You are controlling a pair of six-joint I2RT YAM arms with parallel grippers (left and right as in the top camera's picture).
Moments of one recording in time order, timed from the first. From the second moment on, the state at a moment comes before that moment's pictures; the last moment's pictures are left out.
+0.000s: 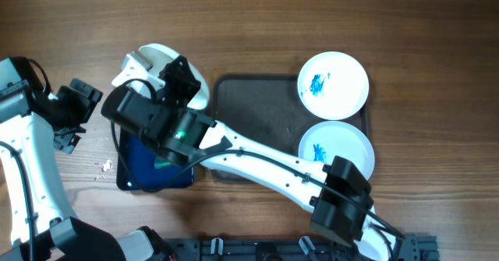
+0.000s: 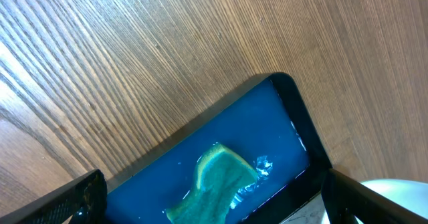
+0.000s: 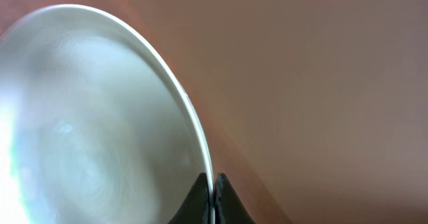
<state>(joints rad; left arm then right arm) 0.51 1.46 1.26 -1.05 0.16 -0.57 1.14 2.14 2.01 -0.61 1.07 -0.35</state>
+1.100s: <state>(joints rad) 0.51 1.46 1.26 -1.08 0.16 -0.56 0.86 2.12 2.01 -0.96 0.40 0.16</state>
